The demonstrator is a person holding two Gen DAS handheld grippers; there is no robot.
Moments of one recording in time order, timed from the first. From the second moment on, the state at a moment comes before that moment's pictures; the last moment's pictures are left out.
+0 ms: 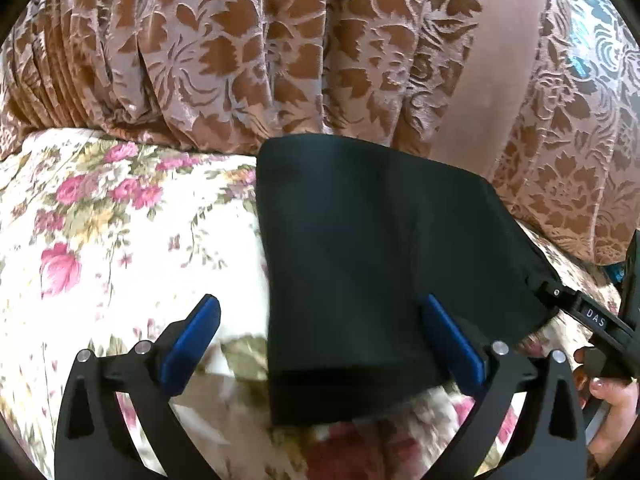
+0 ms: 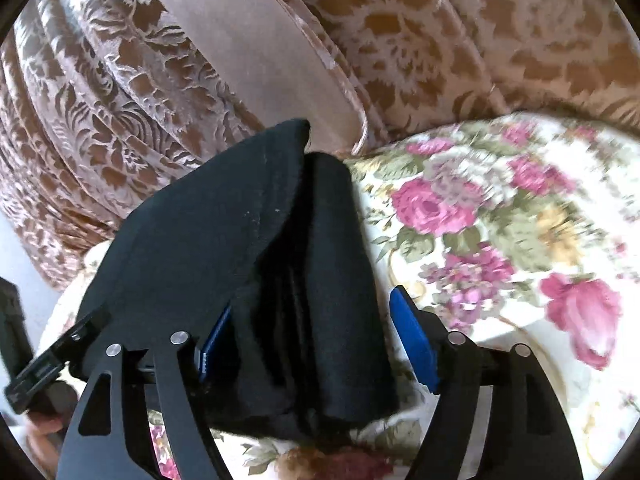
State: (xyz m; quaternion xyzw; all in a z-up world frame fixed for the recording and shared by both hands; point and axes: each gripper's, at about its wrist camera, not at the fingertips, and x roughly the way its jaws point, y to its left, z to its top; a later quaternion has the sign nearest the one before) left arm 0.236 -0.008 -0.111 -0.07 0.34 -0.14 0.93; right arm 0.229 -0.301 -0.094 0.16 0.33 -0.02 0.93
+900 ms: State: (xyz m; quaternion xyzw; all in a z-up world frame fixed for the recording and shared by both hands) left arm 0.083 -0.006 -0.069 0.00 0.33 -0.05 0.94; right arm 0.068 -0.210 -0.055 0.09 0.32 -0.07 0.94
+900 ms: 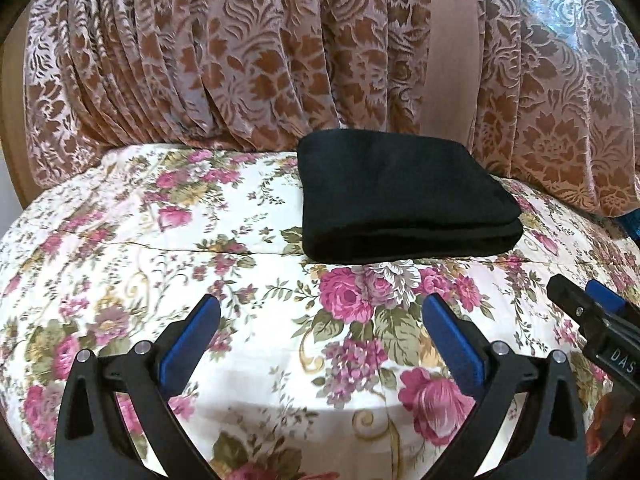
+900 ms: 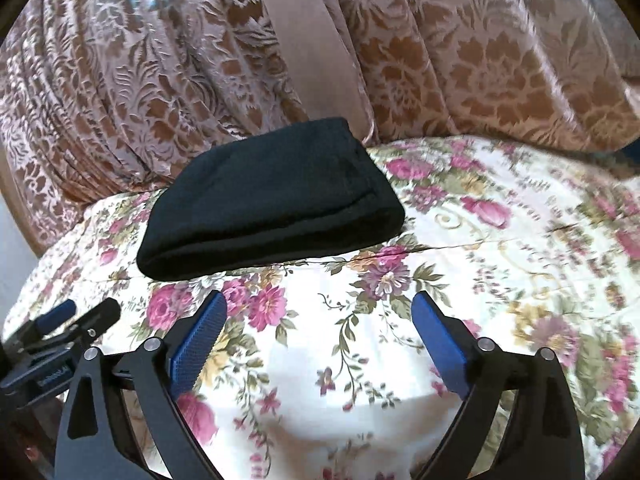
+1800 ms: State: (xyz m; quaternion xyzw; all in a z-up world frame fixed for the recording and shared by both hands) left arm 0.039 0.007 -0.039 0.01 0.31 -0.05 0.95; right arm 0.018 -0.182 -0.023 0.06 0.30 -0.08 0.95
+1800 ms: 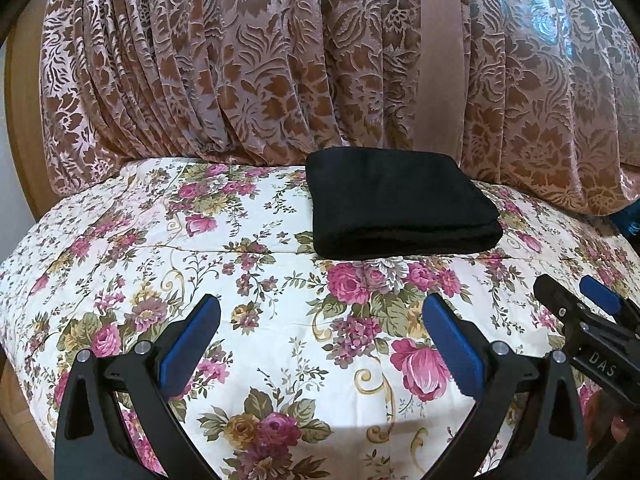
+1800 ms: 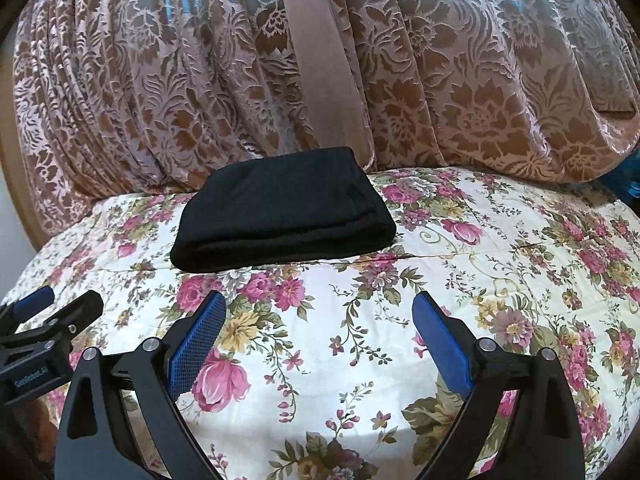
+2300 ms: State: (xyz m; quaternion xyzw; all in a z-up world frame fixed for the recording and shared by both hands) left arm 0.036 0.003 -0.038 0.02 0.31 -0.05 0.95; right arm 0.018 -0.181 -0.025 0.07 0.30 -0.07 0.95
